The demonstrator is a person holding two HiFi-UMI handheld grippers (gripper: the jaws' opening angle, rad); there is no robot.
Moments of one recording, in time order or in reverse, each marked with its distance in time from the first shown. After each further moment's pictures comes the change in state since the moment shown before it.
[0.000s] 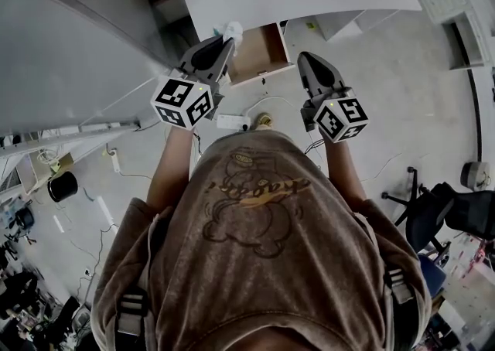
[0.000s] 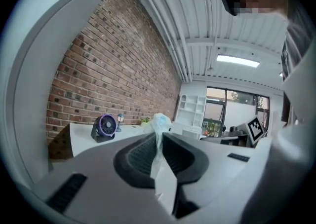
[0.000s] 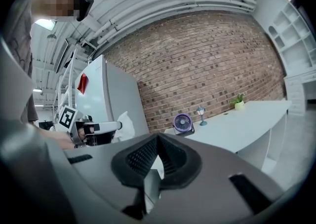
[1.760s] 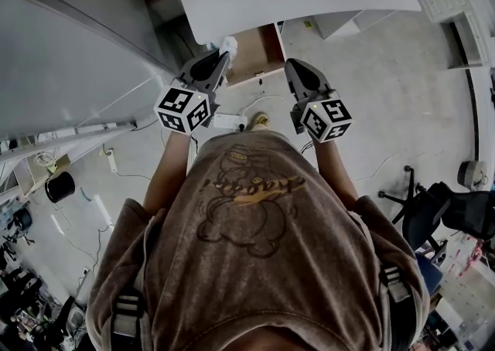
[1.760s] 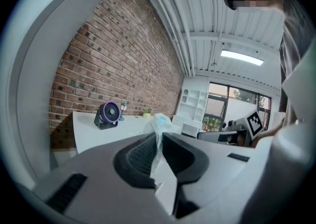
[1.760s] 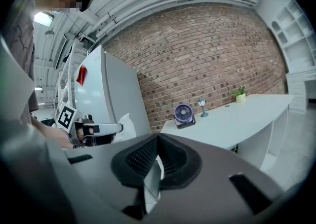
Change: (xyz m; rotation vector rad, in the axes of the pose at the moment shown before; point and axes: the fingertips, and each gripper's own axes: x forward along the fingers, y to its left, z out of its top) left arm 0.000 0.016 -0.054 -0.033 0.078 0.011; right arm 0.020 -0.001 -0.043 -0.001 0.078 0.009
